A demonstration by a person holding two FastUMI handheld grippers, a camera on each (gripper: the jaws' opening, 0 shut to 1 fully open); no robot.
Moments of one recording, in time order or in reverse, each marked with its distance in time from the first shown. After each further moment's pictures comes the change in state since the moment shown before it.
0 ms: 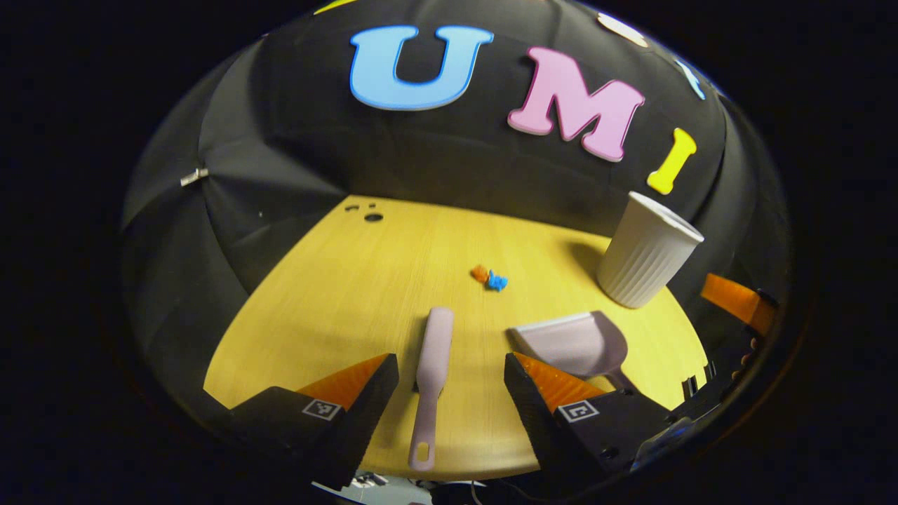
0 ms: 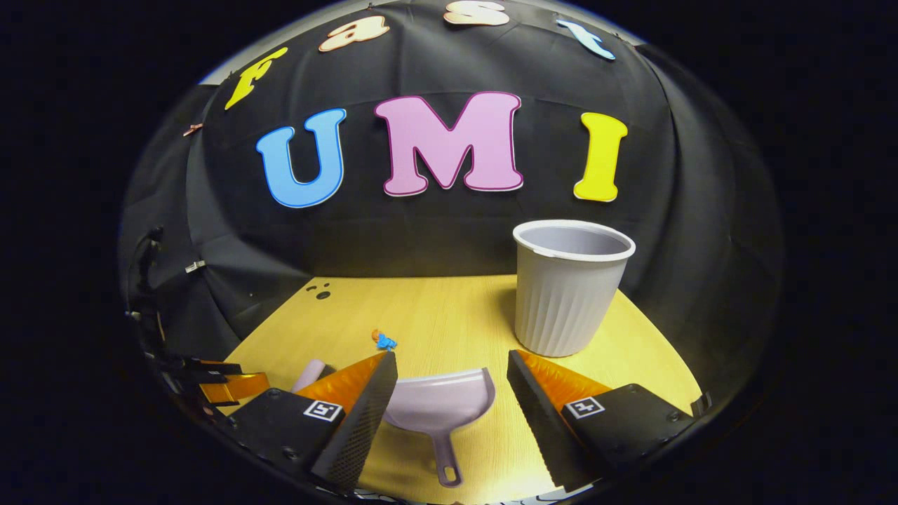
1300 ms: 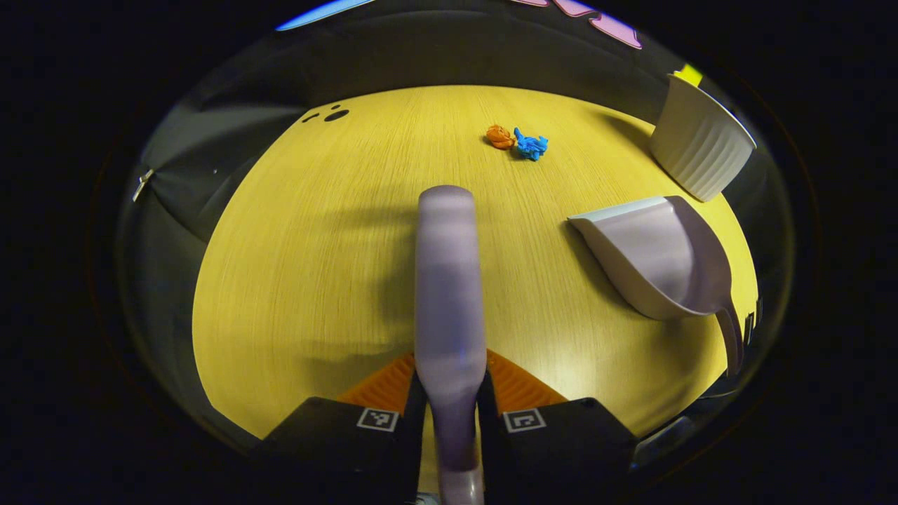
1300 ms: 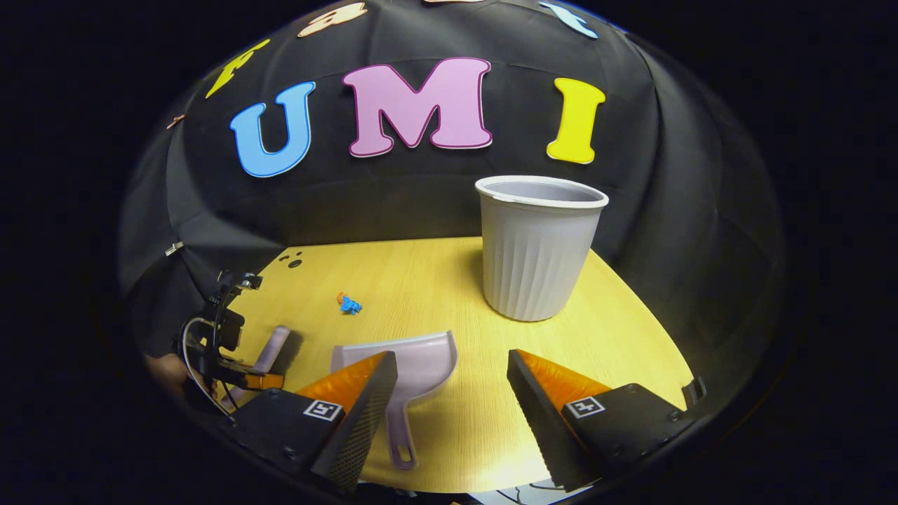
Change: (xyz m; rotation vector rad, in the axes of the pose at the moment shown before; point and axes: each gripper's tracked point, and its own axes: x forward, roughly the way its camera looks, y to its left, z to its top) left arm 0.112 0.017 -0.082 0.184 0.385 0.079; right arm -0.001 -0.056 -0.049 0.010 0.119 -0.078
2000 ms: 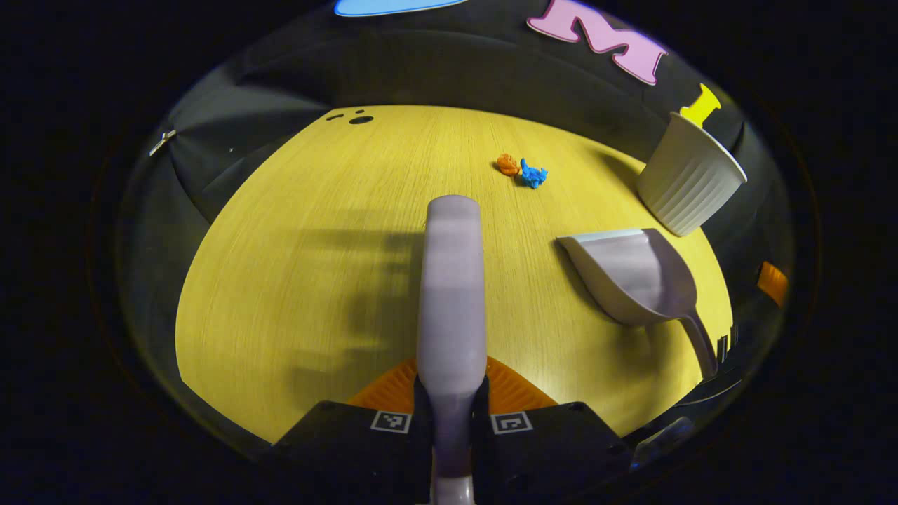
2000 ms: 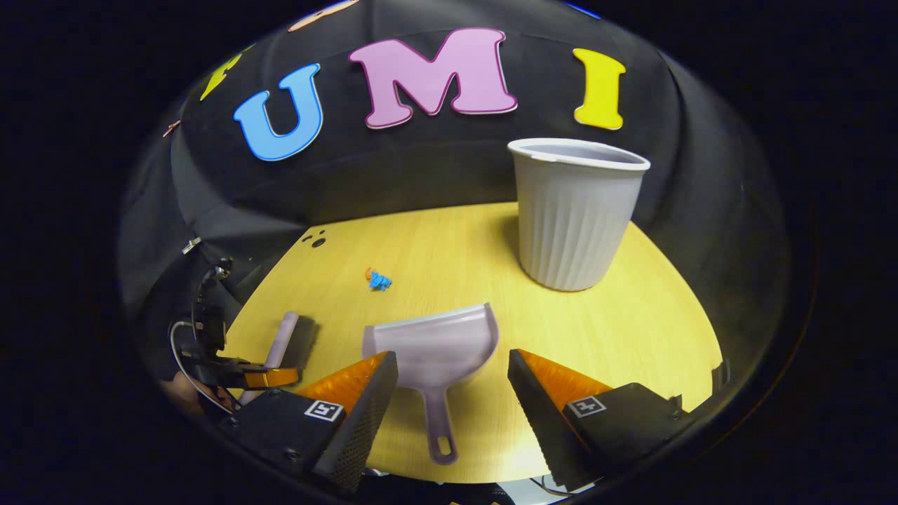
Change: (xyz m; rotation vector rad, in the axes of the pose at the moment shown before) left arm -0.038 0.011 -0.010 -0.140 -0.134 -0.113; right arm 0.018 0.051 -0.041 0.032 0.200 0.146
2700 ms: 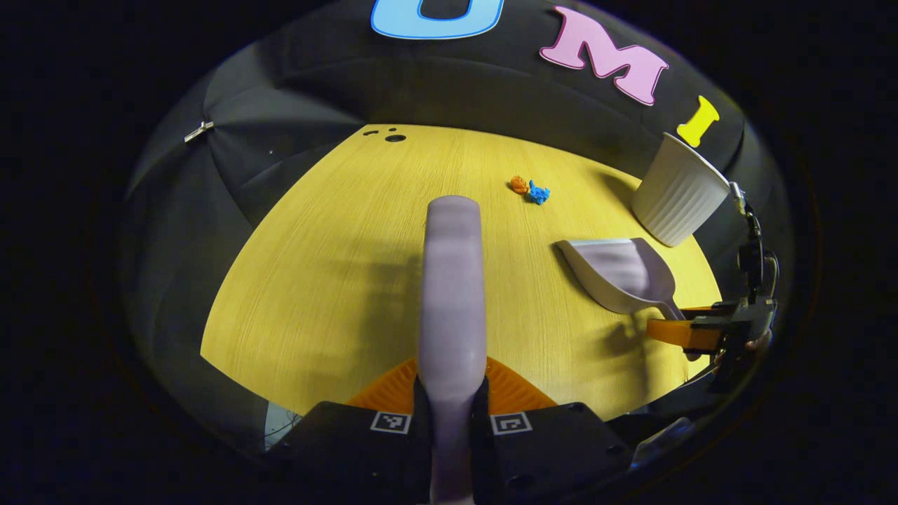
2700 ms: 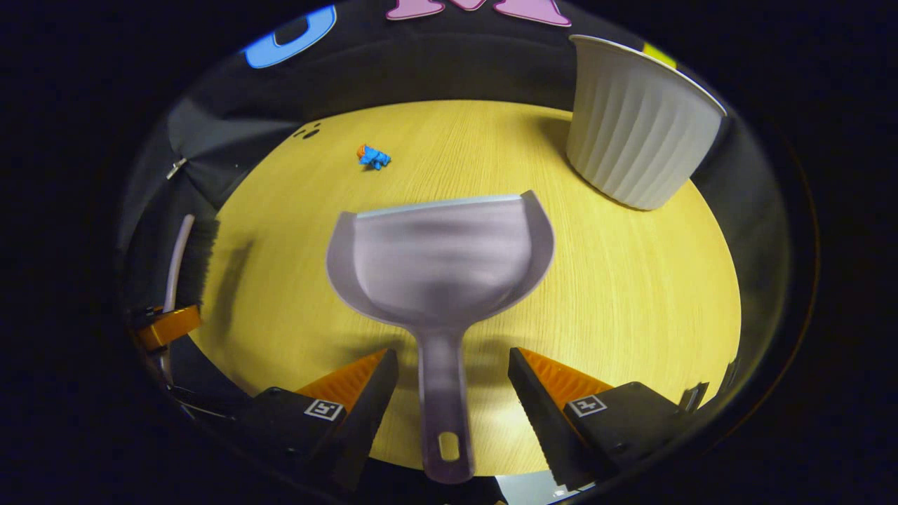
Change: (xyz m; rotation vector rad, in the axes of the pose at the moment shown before) left arm -0.061 0.019 -0.029 -0.036 -0.042 0.065; right arm 0.083 -0.003 -0.118 -0.121 0.397 -0.029
